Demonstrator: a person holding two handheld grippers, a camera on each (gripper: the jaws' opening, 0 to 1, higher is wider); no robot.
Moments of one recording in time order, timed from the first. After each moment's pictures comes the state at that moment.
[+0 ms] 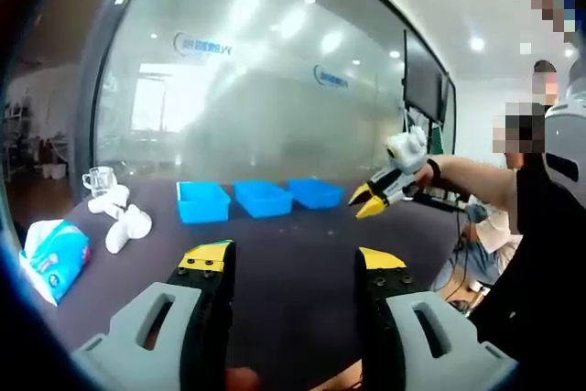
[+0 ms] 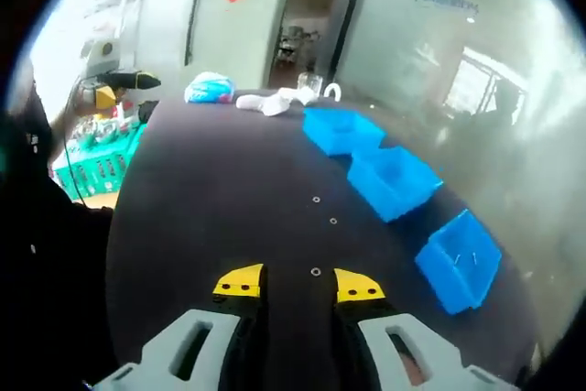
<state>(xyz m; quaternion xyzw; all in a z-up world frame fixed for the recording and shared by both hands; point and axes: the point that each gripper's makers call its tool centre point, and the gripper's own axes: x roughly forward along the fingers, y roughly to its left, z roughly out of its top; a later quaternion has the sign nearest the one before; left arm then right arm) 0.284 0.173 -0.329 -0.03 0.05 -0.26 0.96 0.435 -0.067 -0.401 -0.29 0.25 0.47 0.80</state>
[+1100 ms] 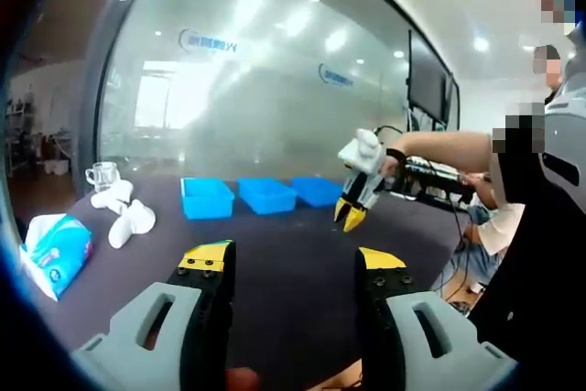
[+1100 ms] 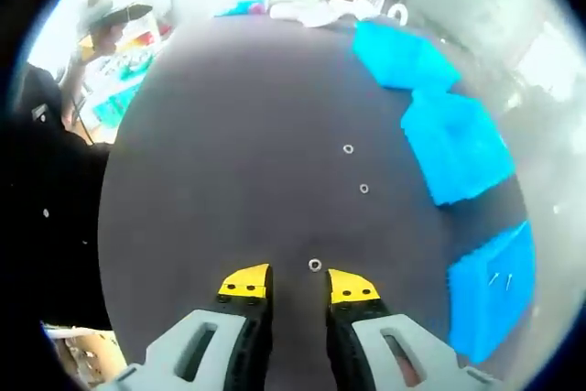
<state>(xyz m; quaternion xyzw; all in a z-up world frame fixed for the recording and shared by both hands) 0.284 0.178 -0.333 -0.04 0.05 -0.25 0.97 0.455 -0.055 -0.450 -0.40 0.40 0.51 0.65</state>
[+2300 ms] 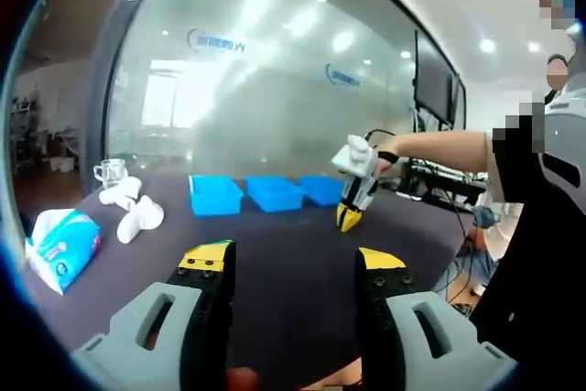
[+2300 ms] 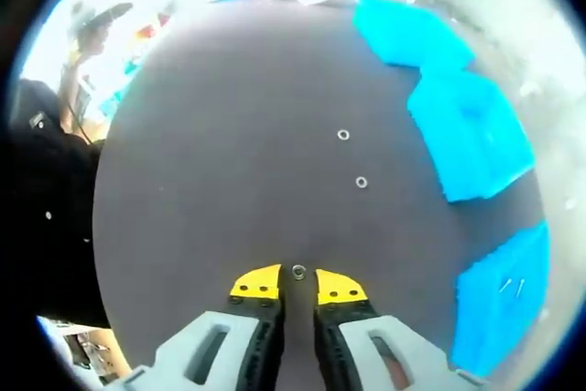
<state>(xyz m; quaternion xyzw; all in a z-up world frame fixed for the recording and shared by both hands) 0.281 0.188 -0.336 -0.04 0.06 -0.24 0.97 0.461 -0.051 -0.467 -0.39 0.44 0.52 0.62</state>
